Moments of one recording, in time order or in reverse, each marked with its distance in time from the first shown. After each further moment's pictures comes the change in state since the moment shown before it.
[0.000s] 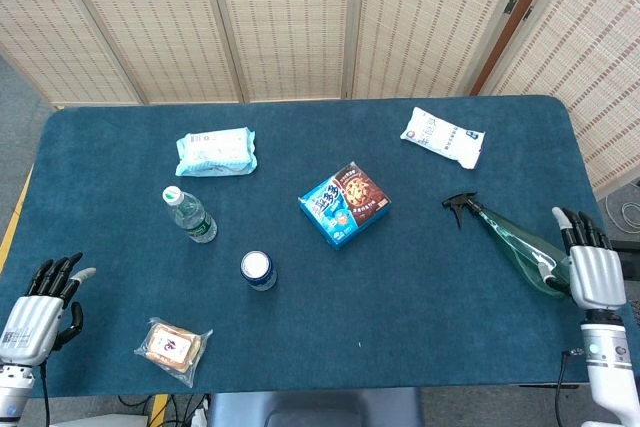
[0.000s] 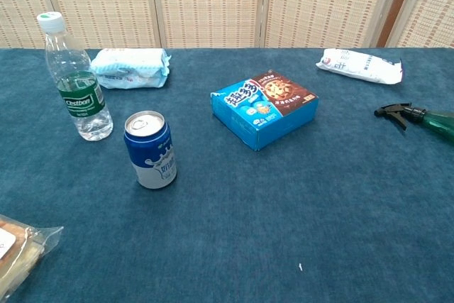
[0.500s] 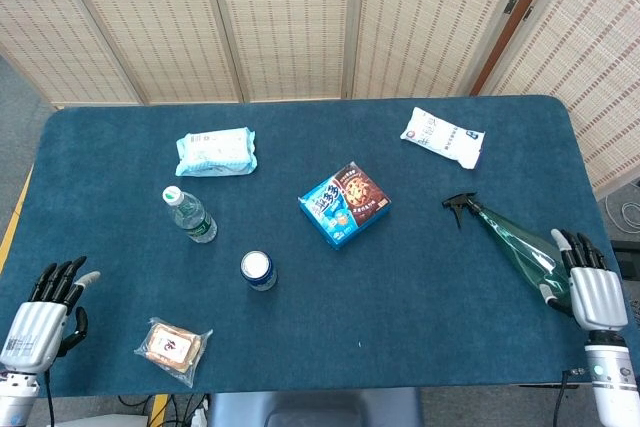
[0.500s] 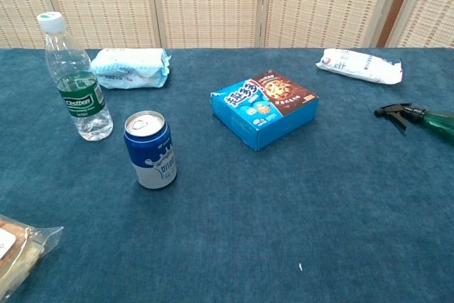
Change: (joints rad) left arm 0.023 -0.008 0.012 -0.055 0.035 0.059 0.062; right arm -0.052 -0.060 -0.064 0.138 -0.057 0.028 0.117
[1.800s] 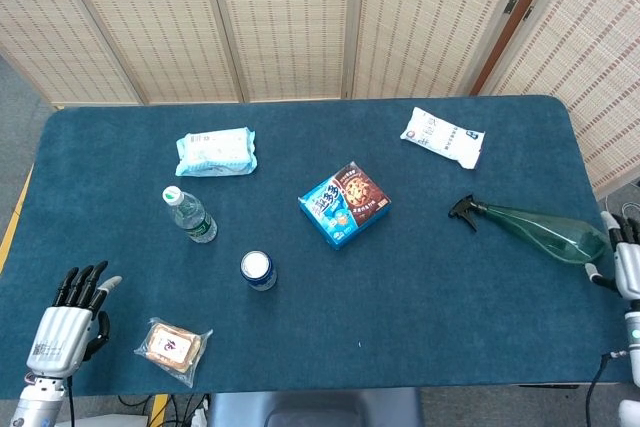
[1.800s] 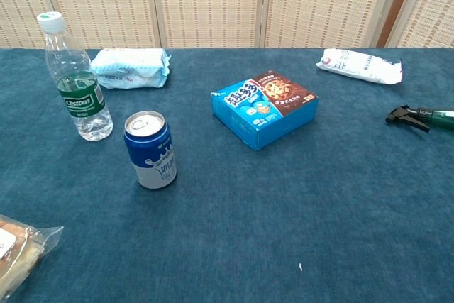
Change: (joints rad) left arm 0.010 -0.071 -0.005 -0.071 0.001 -0.012 0.169; right arm 0.141 -0.240 0.039 0.831 0.007 -0.324 0.442
